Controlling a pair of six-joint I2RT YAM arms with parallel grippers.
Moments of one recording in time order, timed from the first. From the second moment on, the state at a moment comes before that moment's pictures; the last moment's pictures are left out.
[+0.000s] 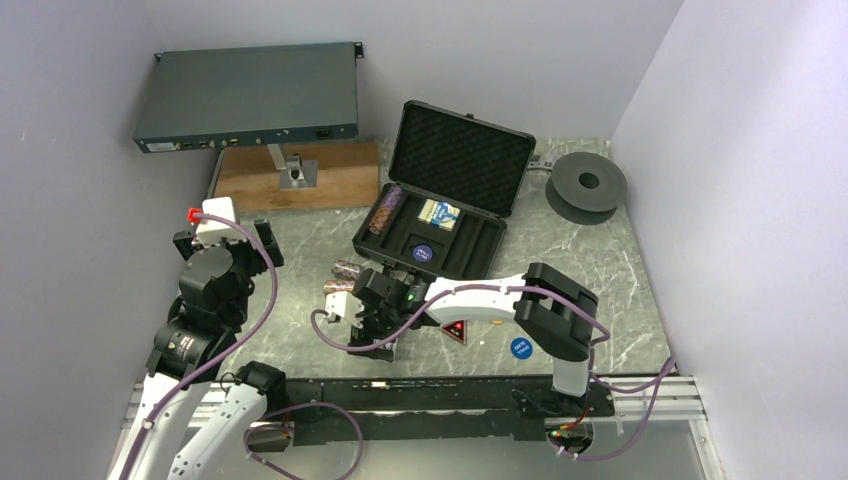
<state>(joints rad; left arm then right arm) -0.34 0.52 0.88 -0.56 -0.55 -0.12 1.20 1.86 1.19 -0.30 -0.22 -0.29</state>
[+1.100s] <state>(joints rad) -0.34 0.53 0.88 -0.56 -0.55 -0.12 1.20 1.89 1.20 -0.31 -0.16 -0.27</state>
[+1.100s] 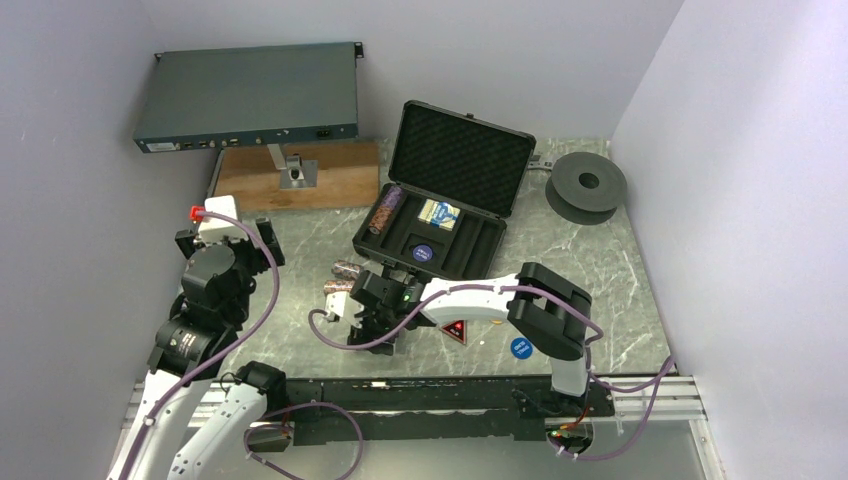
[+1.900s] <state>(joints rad) -0.34 0.53 0.88 -0.56 -0.57 -0.12 1.20 1.82 1.22 -0.30 -0.13 -0.24</state>
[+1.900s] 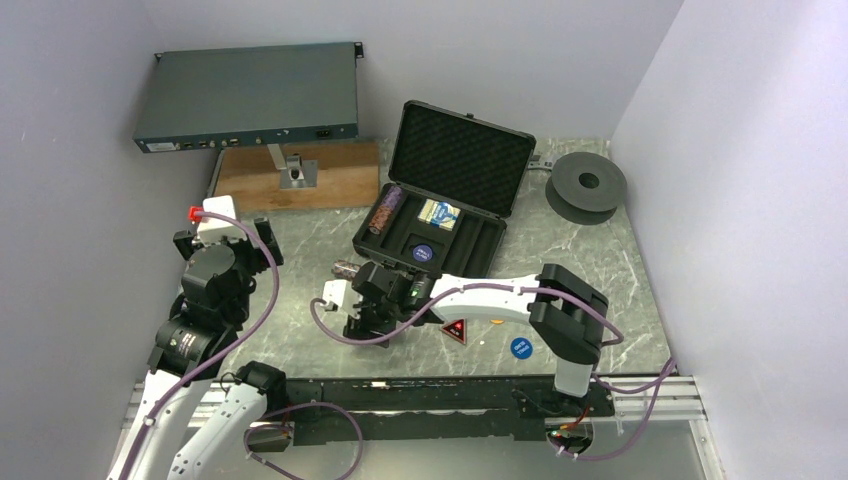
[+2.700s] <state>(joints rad) -0.34 0.54 0.88 -0.56 -0.57 -0.12 0.87 1.68 1.23 -0.31 -0.09 -0.26</state>
